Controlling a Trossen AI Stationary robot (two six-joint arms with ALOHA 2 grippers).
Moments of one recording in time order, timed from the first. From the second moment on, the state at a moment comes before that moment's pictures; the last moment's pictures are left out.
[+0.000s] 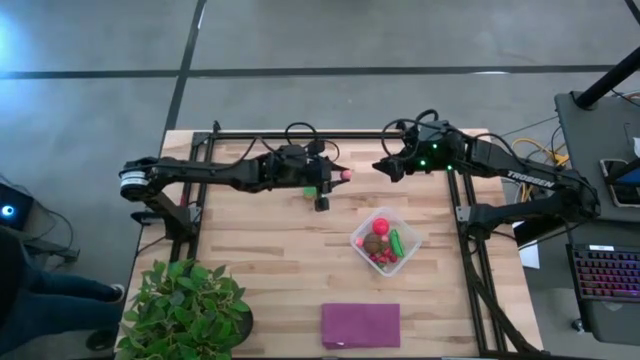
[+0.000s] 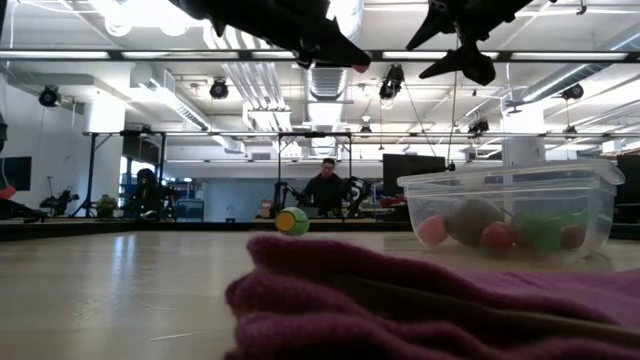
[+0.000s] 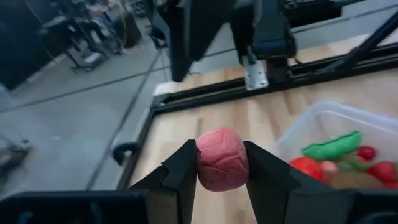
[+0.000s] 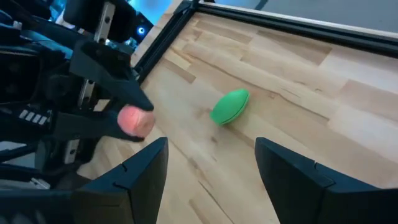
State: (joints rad) left arm 0.16 1.57 1.19 0.13 -0.05 0.32; right arm -0.36 1.06 1.02 -0.51 -0.09 0.69
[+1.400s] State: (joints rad) left arm 0.18 1.57 1.24 0.32 0.02 0.42; right arm -0.31 1.11 1.03 -0.16 -0.24 1.00
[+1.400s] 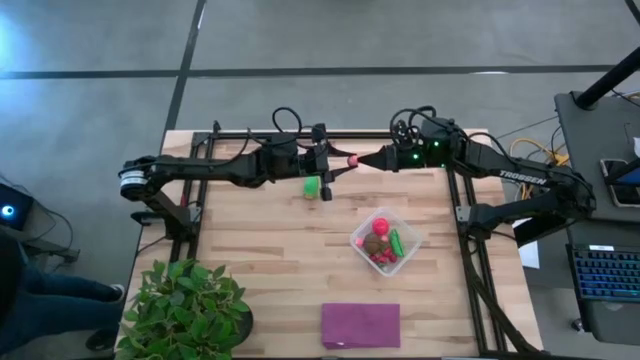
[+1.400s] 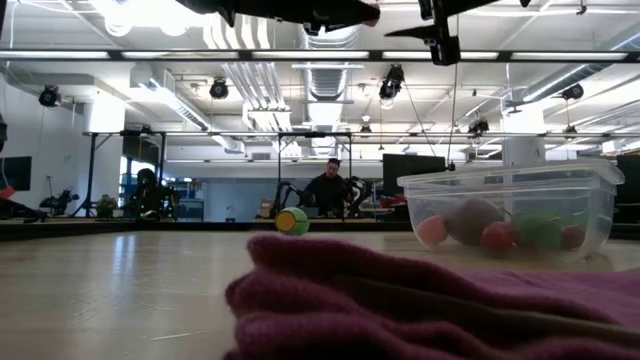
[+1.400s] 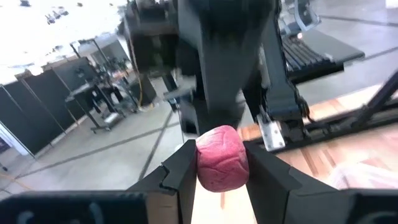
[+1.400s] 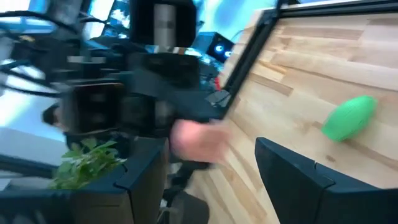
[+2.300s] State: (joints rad) left arm 0.19 1.63 1.28 0.39 0.03 0.42; right arm -0.29 1.08 1.03 -0.17 -0.25 0.99
